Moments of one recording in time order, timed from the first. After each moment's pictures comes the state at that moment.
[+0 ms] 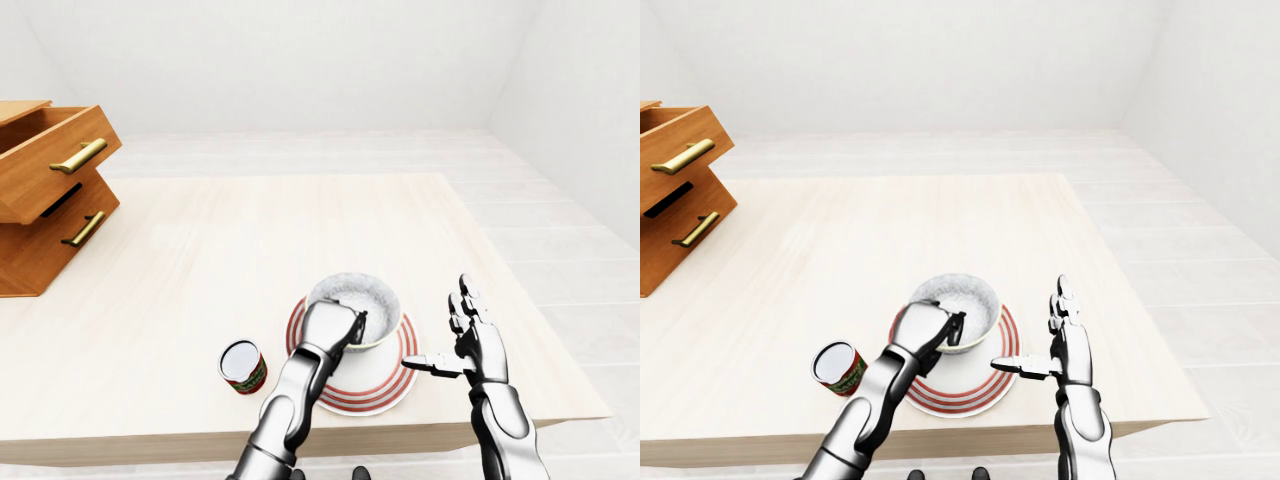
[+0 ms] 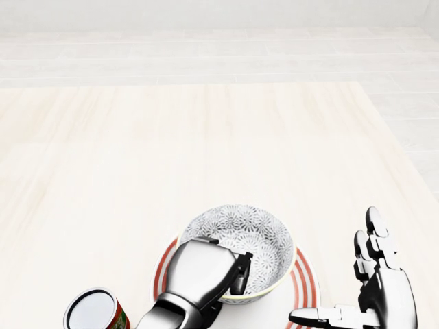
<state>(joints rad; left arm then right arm) -0.09 -0.09 -0.38 0.13 1.37 -0.04 -0.11 0.25 0.00 -0.19 -0.19 0.04 0.01 0.11</state>
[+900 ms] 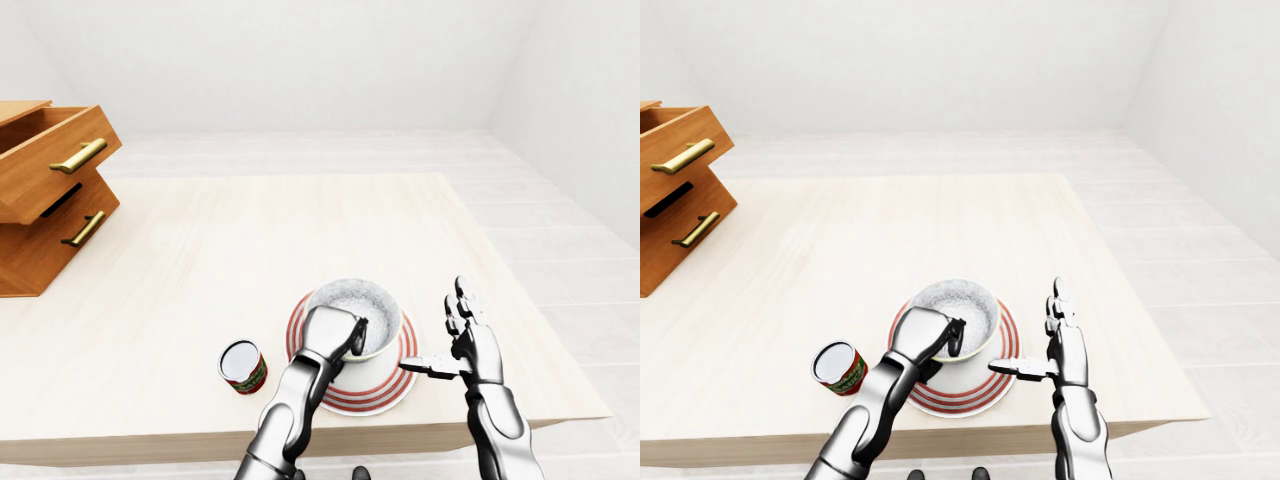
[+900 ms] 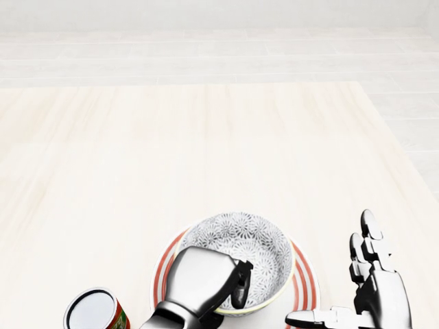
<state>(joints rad) -0.05 -0.08 -0.40 0.10 1.35 -0.04 -0.09 0.25 0.00 -0.17 -0.16 0.04 -0.02 0.10</state>
